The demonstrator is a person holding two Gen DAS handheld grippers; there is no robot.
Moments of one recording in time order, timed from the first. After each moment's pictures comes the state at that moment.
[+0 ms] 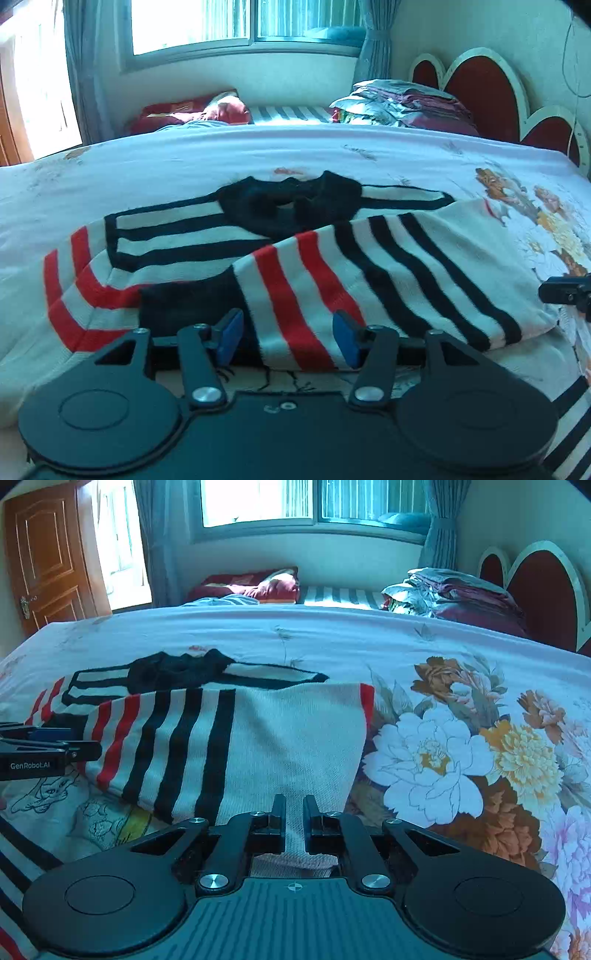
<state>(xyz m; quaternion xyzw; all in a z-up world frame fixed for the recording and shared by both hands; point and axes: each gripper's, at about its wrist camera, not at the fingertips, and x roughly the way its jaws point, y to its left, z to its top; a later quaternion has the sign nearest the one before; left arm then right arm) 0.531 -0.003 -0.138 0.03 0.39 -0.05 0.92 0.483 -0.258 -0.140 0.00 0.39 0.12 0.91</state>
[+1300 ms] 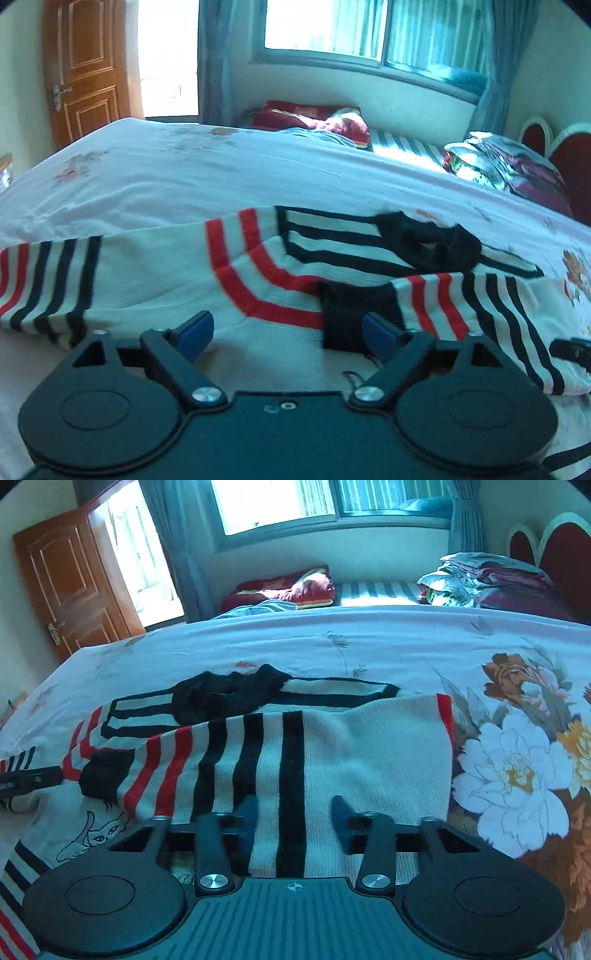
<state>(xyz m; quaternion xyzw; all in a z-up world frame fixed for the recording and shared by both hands) 0.477 0.095 -0.094 -0.08 0.35 0.12 0.92 0.510 -0.229 -0.142 0.07 0.39 0.17 0.90</state>
